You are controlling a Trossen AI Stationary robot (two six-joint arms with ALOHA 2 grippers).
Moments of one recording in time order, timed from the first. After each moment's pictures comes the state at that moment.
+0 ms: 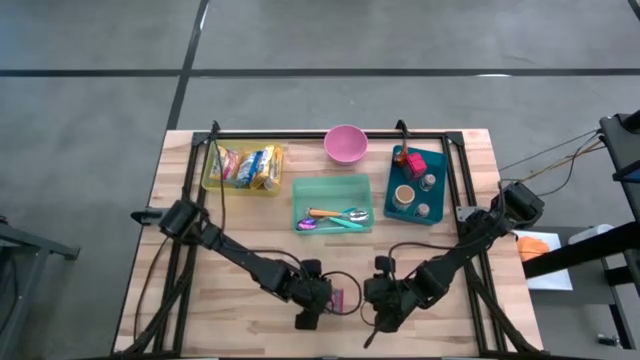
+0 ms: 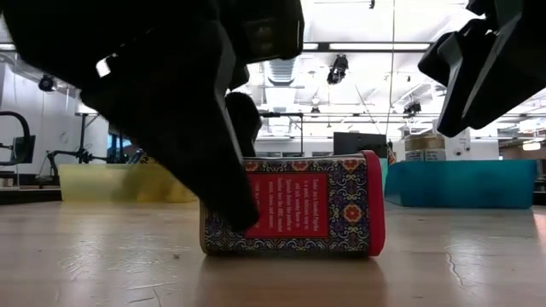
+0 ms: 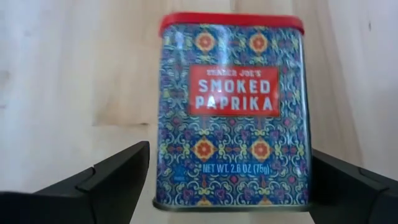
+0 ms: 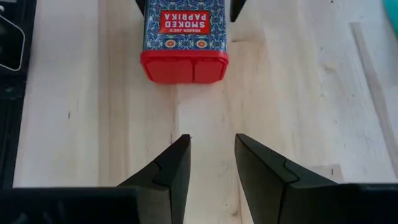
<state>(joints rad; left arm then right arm) -0.48 2.07 1.34 -0.34 -0.13 -0.39 0.67 1.73 1.08 -0.43 0.37 0.70</state>
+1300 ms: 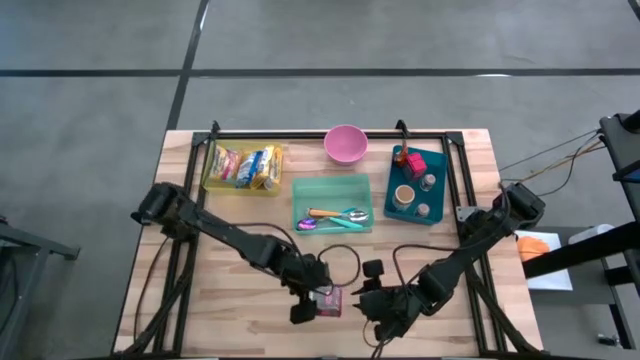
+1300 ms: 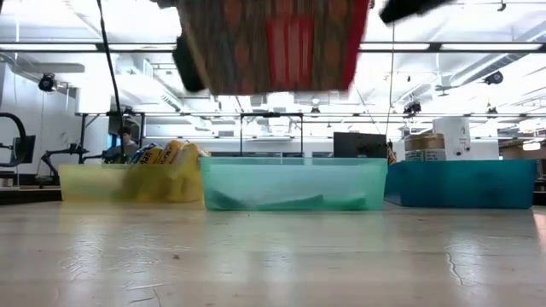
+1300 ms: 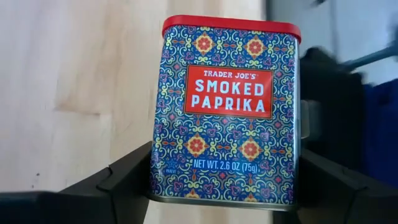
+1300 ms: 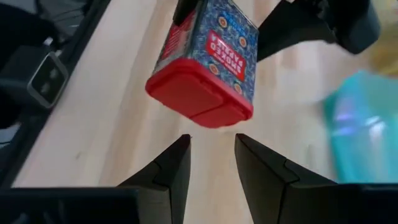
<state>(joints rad) -0.39 1.87 1.34 -0.40 0.21 -0.57 0.70 1.73 1.20 -0.37 0.50 0.31</state>
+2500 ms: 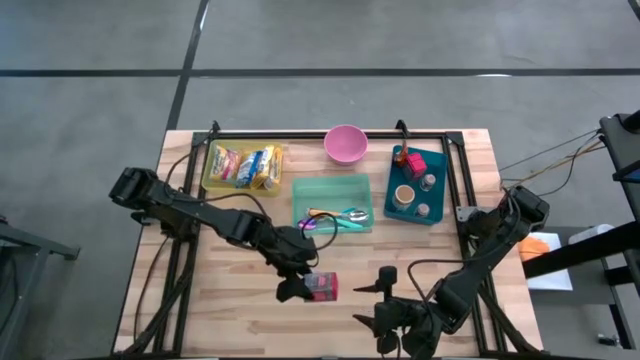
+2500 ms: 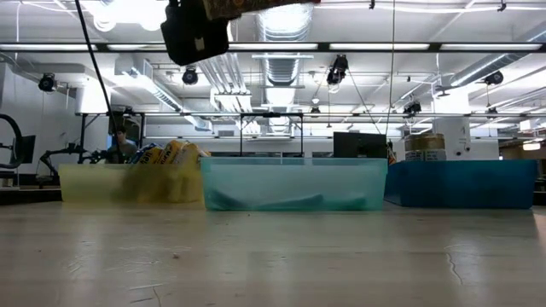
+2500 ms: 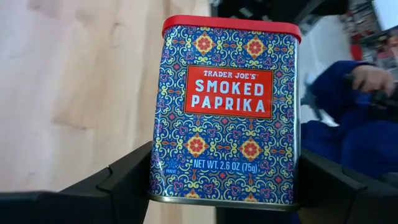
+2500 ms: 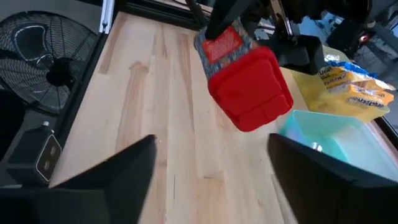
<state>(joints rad) -0.30 1.59 1.12 -0.20 0.34 -0.69 0.82 1.73 1.30 -0.36 0.86 0.38</state>
